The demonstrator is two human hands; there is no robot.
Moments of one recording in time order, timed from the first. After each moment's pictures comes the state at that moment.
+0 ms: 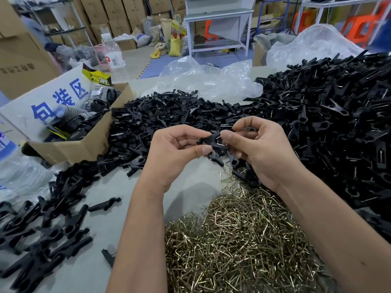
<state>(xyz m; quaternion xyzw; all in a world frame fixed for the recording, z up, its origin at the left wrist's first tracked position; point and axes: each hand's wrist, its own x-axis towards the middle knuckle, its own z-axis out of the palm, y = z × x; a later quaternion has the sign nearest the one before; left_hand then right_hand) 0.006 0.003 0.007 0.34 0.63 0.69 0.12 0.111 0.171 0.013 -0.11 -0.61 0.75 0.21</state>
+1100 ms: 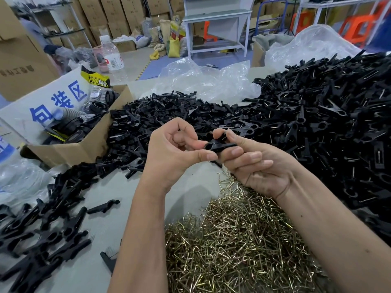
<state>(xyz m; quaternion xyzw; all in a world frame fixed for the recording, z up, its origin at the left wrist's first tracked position) 0.015 0.005 0.015 0.33 0.65 0.68 0.09 0.114 0.178 0.016 -0.04 -0.22 0.96 -0.16</state>
